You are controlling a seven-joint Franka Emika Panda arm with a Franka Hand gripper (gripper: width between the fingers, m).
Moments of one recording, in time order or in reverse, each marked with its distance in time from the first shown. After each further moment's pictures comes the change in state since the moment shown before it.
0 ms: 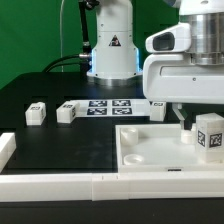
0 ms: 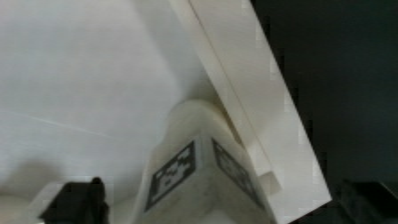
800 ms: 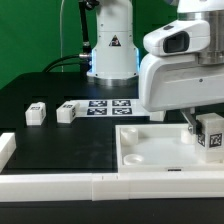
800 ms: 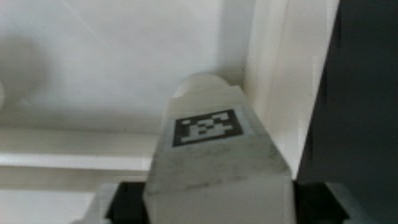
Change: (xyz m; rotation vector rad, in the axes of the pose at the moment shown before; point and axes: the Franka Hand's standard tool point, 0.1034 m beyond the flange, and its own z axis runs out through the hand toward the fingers) arm 0.008 0.003 -0.002 -0.007 0.002 -0.486
